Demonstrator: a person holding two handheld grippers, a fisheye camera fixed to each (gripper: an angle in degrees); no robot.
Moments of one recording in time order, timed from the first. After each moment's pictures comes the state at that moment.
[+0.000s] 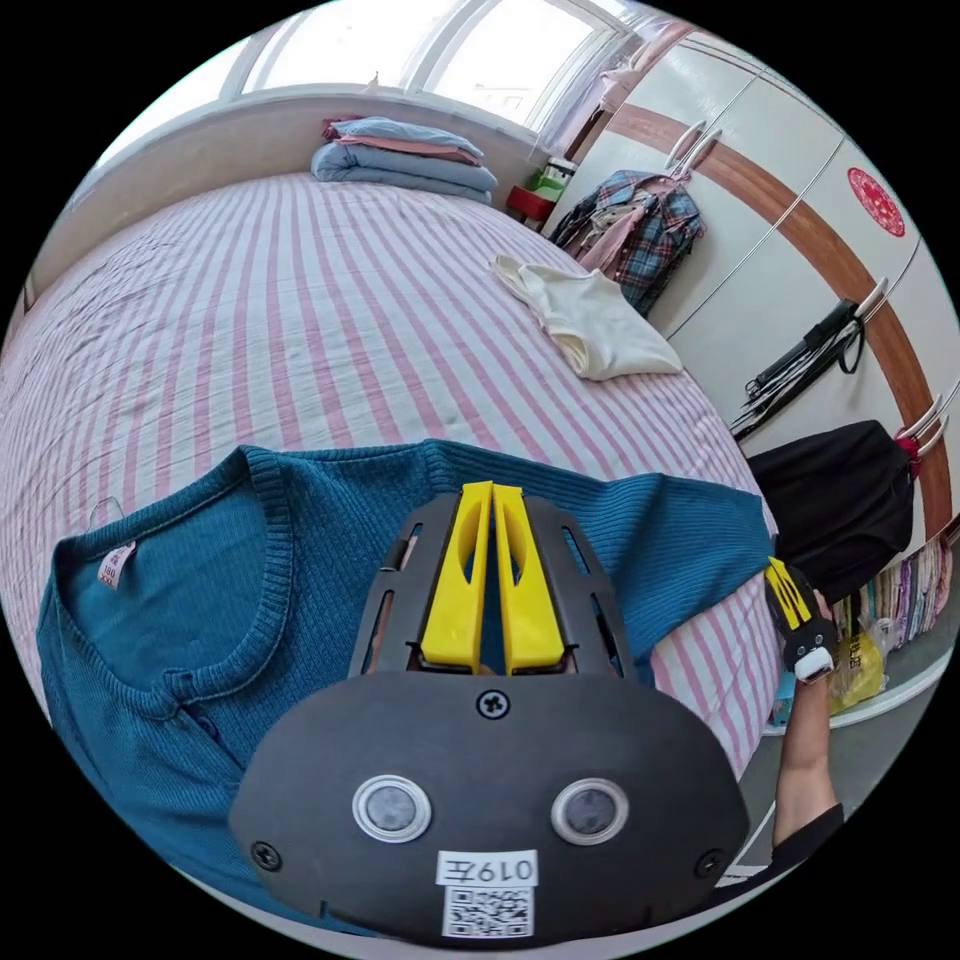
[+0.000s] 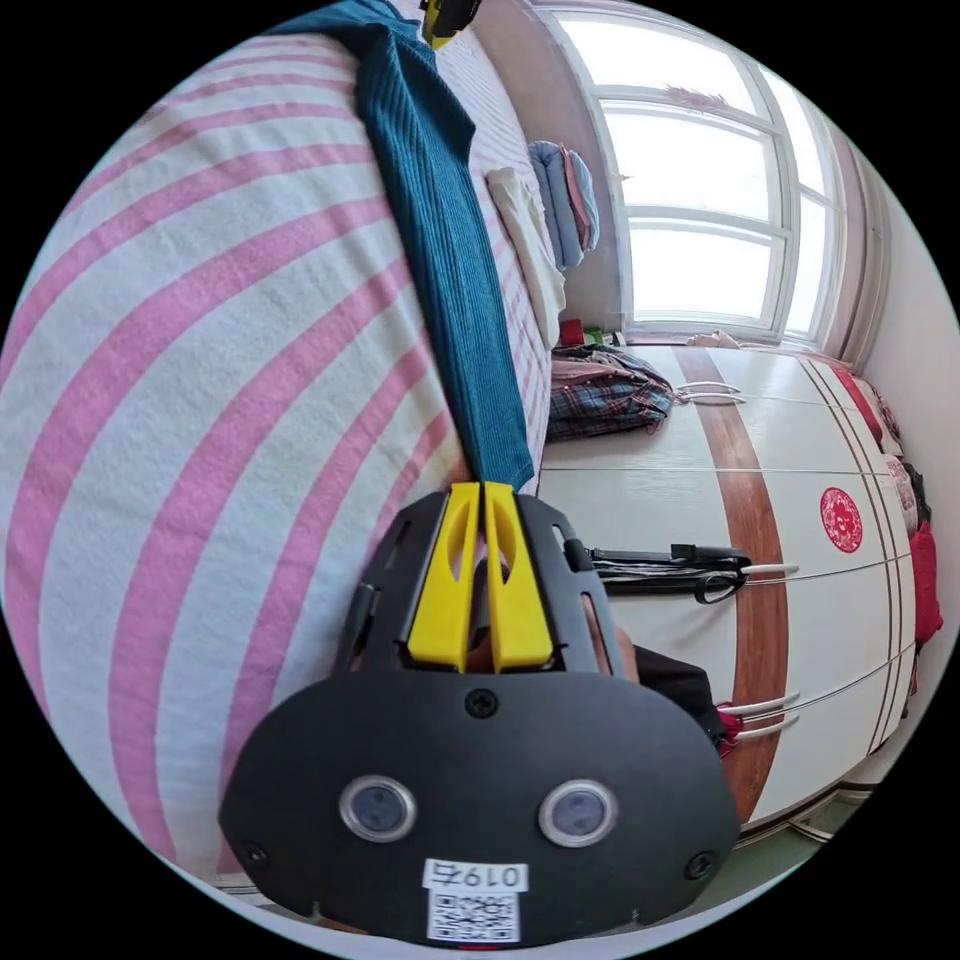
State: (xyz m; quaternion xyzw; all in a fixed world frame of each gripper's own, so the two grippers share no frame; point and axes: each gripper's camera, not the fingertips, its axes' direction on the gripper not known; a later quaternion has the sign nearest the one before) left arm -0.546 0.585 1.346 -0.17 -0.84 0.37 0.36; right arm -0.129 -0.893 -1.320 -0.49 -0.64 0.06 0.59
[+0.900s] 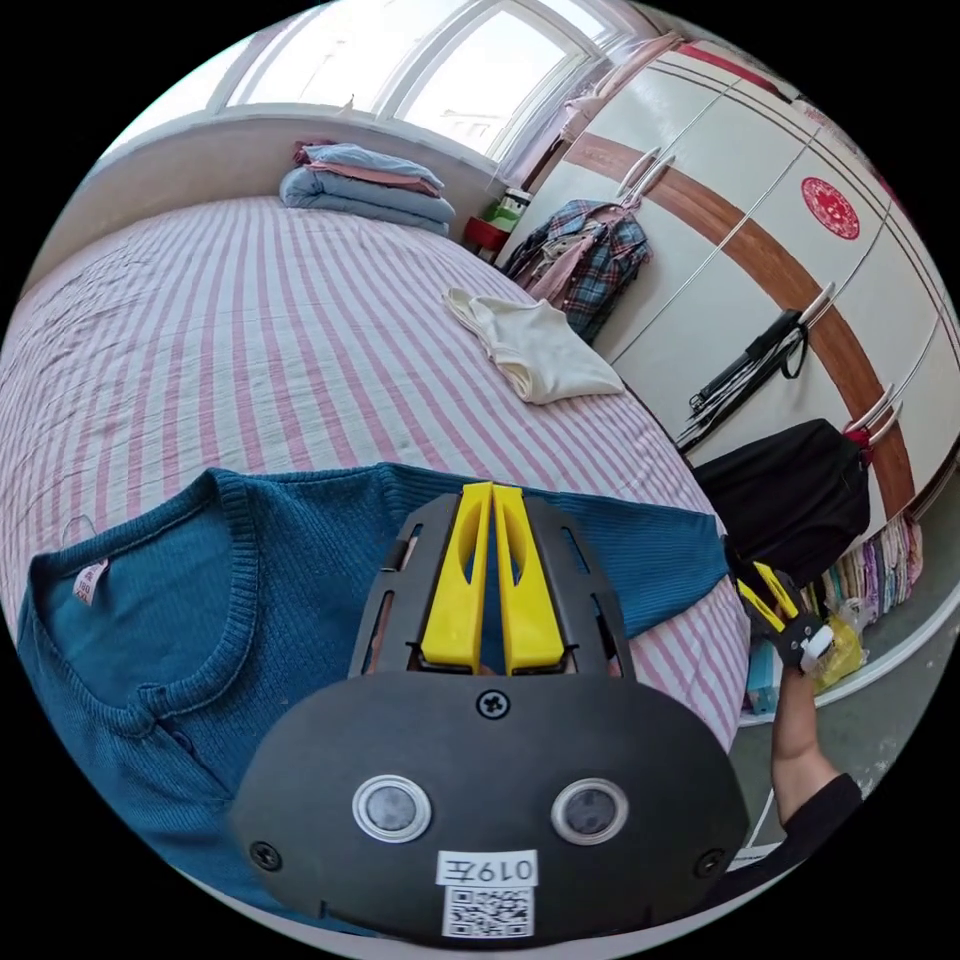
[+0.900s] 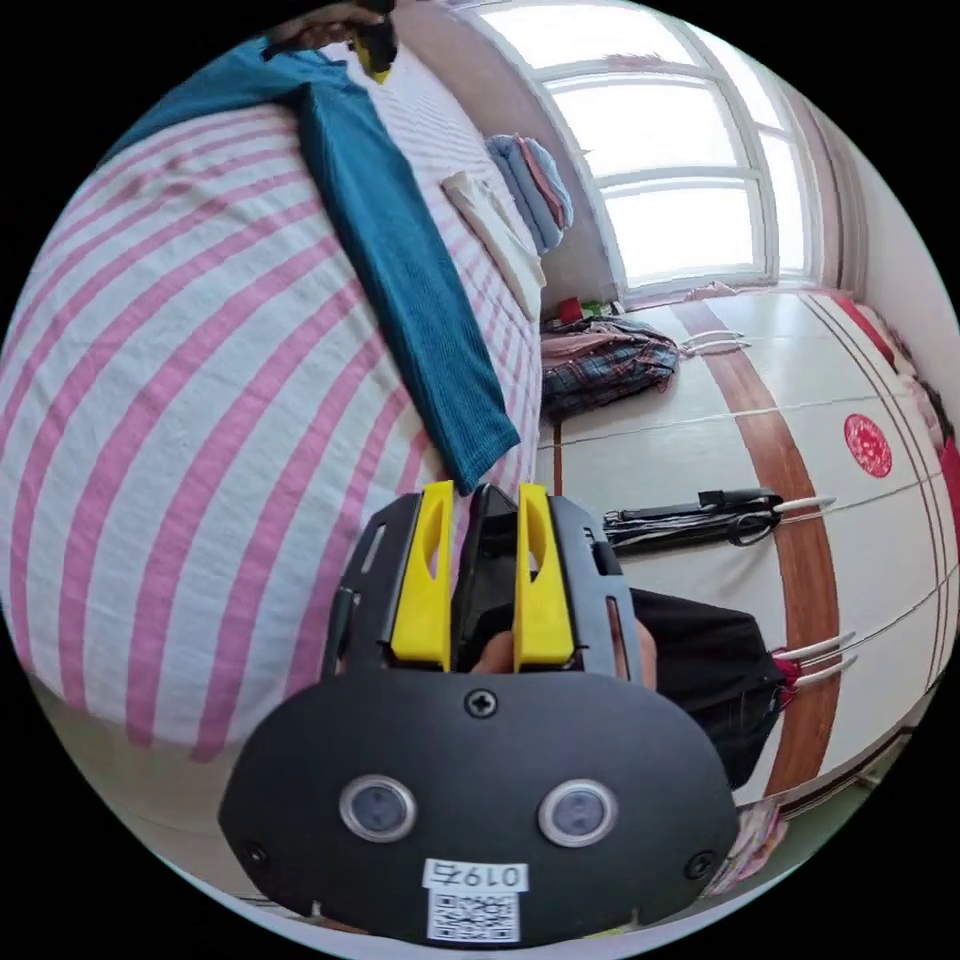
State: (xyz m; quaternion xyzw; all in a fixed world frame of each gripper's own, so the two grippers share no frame) left arm -0.539 0.654 1.320 -0.20 -0.78 0.40 0.43; right arm 0.017 -0.734 -1.369 -0.55 -0.62 0.17 0.53
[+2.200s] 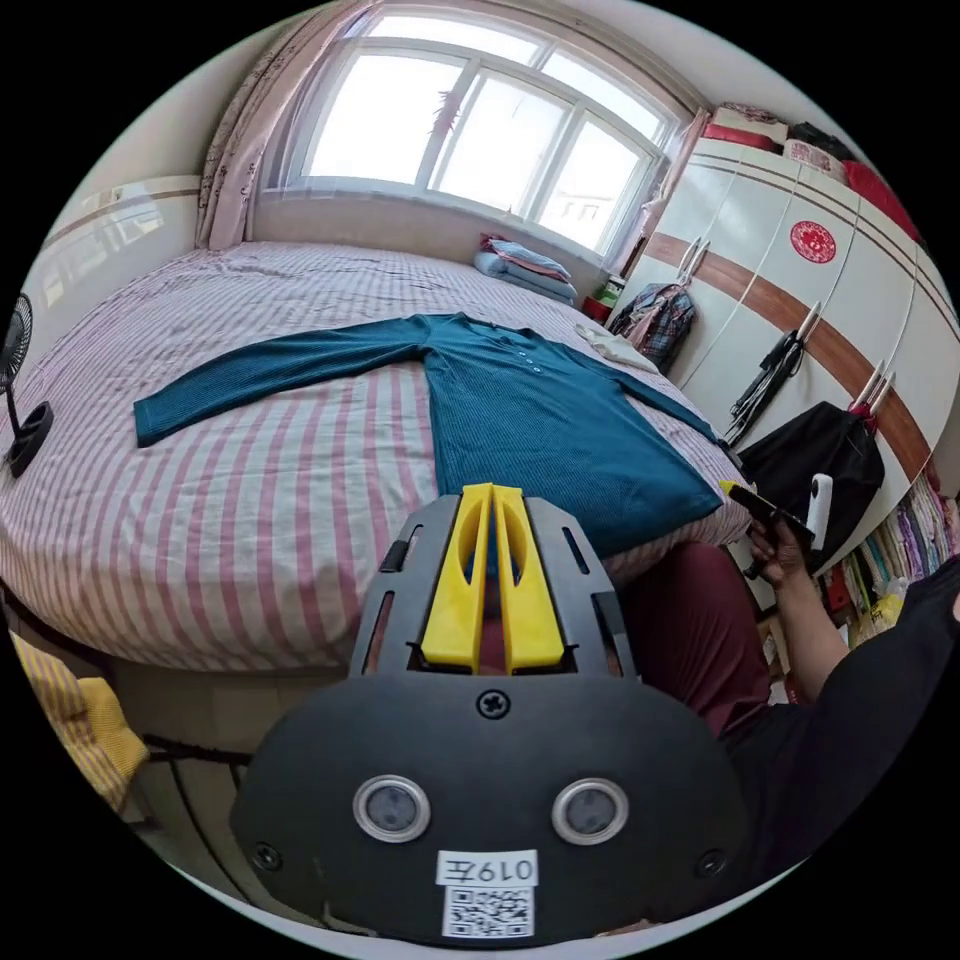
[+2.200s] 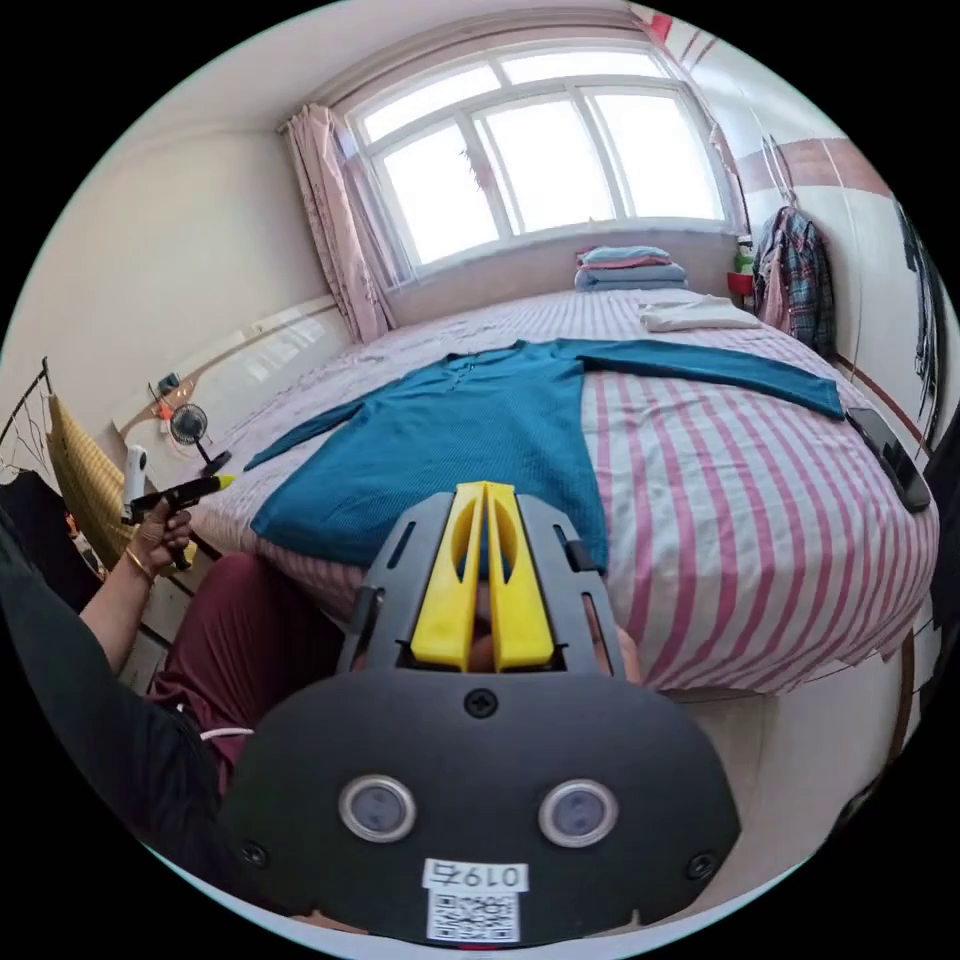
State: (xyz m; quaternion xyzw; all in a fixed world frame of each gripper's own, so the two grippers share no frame) left arm -0.079 1.421 0.861 0.00 -0.81 0.48 0.34; right arm 0.351 -0.710 -1.517 -0.42 -0.58 0.68 0.17
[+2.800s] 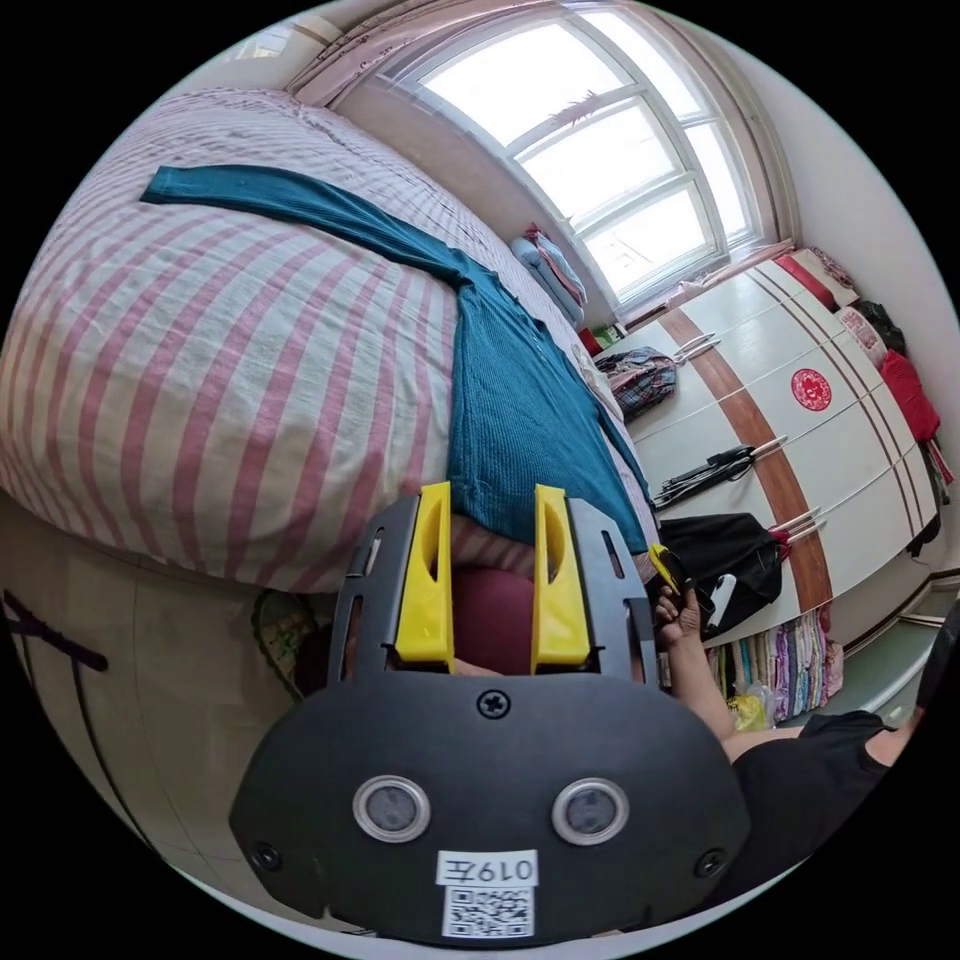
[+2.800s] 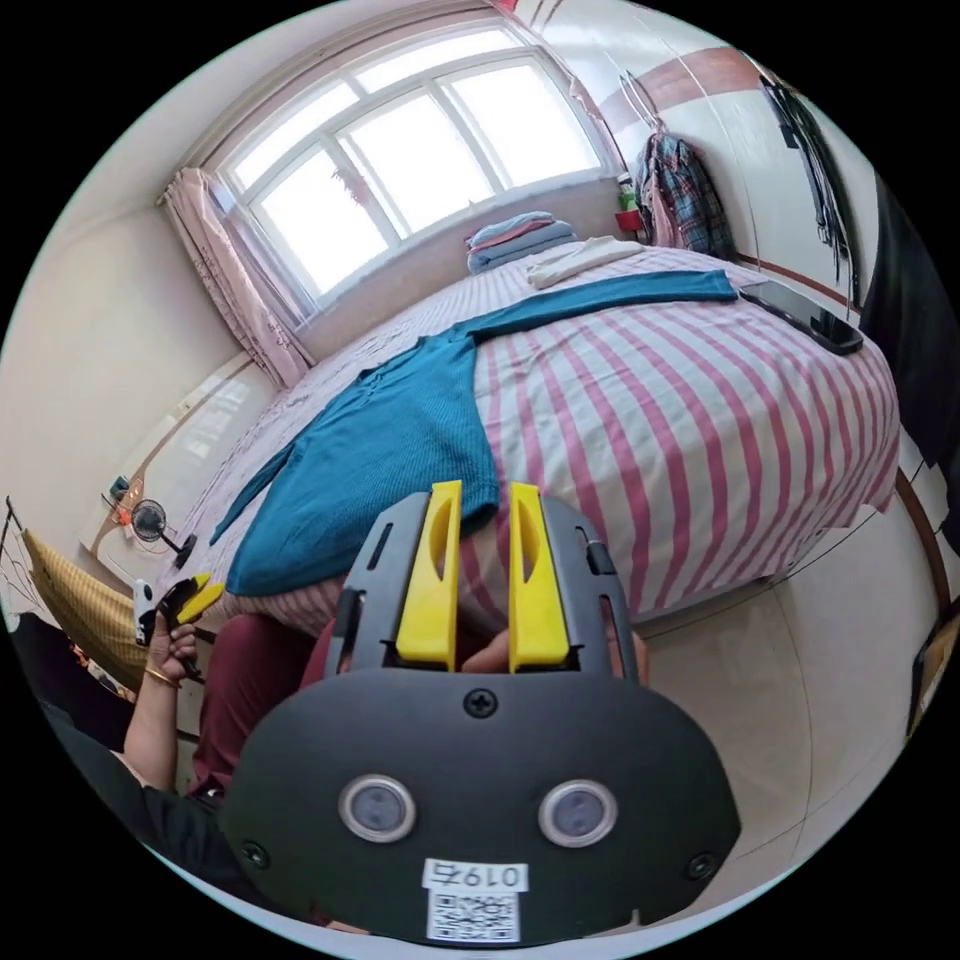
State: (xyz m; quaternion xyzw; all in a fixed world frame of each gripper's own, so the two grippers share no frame) left arm 0.041 1.520 0.670 0.08 -0.74 0.38 0.55; right arm 0.365 -0.630 -1.576 -0.54 -0.48 0.69 0.07
